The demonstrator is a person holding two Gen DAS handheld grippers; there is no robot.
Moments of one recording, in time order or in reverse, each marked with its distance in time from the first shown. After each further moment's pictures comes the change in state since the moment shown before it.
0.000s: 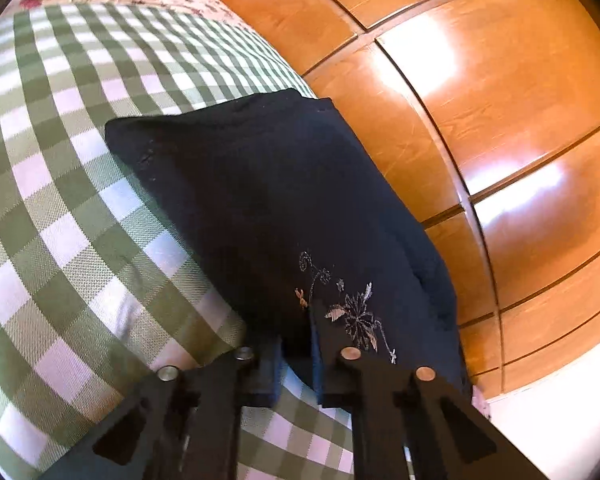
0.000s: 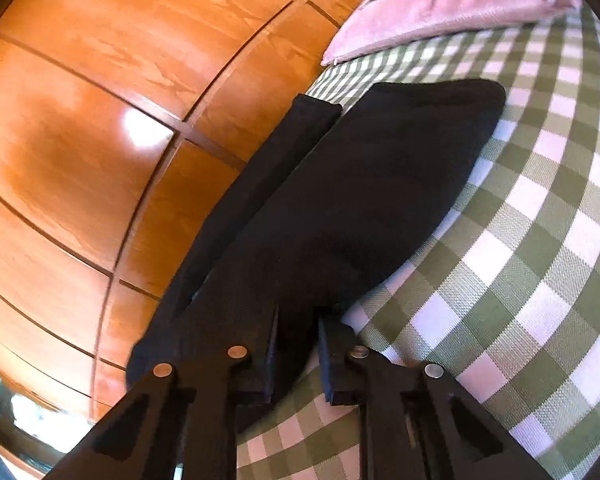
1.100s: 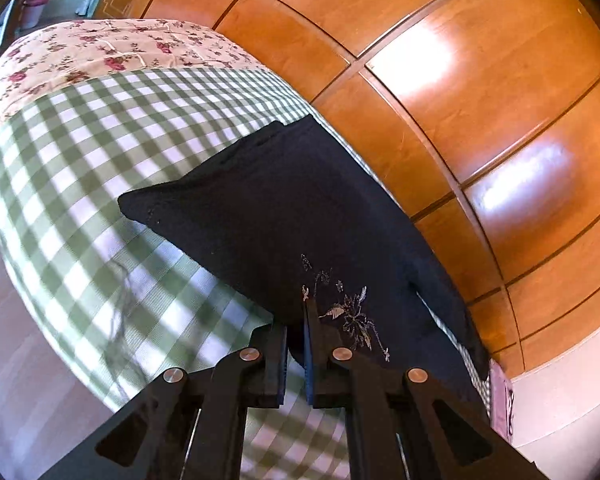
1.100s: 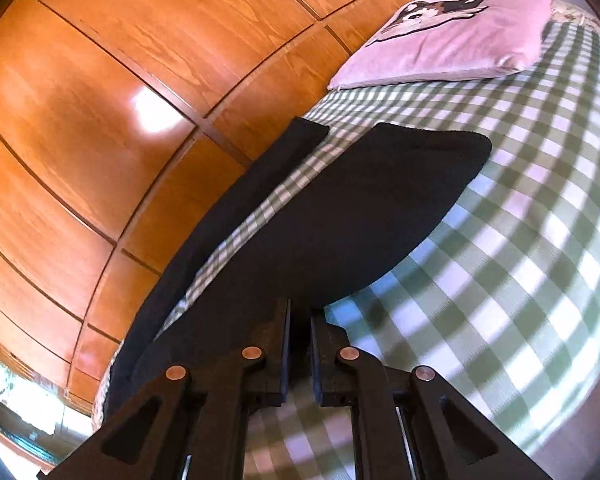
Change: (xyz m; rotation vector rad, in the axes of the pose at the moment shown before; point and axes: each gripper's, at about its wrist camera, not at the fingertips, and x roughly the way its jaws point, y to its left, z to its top) left arm -0.116 -0.001 -0.037 0.084 -0.039 0.109; right arm -0.092 -0.012 -0.032 -0.097 -0.012 -0.031
